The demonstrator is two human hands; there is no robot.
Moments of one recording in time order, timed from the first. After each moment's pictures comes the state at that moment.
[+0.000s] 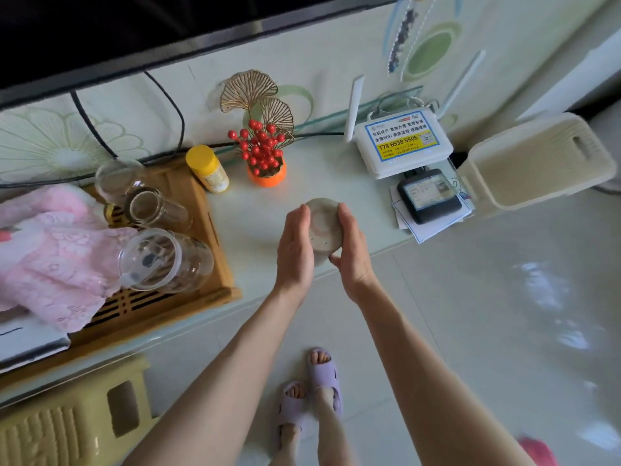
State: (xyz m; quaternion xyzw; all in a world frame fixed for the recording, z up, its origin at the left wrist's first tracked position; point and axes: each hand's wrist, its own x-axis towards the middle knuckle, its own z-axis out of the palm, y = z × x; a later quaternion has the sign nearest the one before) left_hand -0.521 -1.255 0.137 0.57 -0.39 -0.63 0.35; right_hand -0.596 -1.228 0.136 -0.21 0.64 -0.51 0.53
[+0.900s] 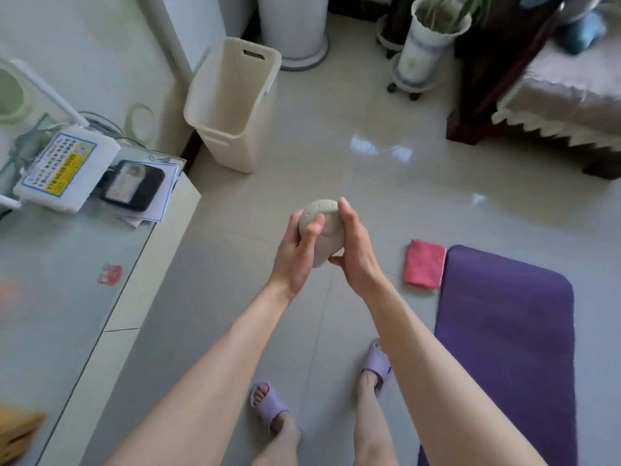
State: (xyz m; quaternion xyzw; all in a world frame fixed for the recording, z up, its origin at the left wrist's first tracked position) left_hand -0.704 -0.938 0.165 0.23 -0.64 -0.73 -0.05; right_hand -0.746 -0.839 0.181 0.09 0.65 -0.69 0.30
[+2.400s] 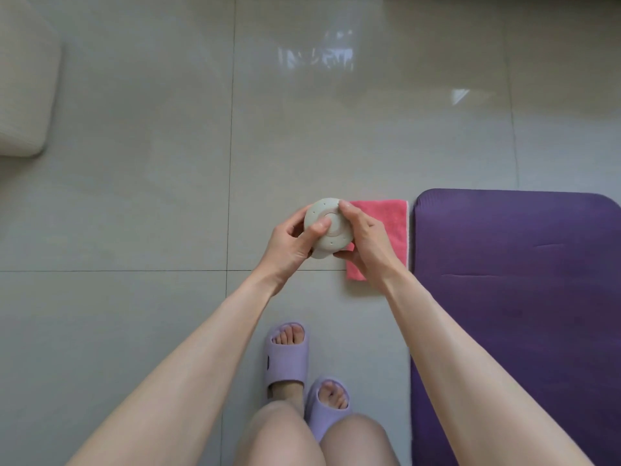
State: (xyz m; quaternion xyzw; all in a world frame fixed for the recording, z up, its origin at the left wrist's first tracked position) left_hand -0.967 -0.635 -0.261 0.18 -0.65 -0.69 -0.25; right_hand -0.977 -0.502 -0.278 0.28 0.60 -0.70 0.26
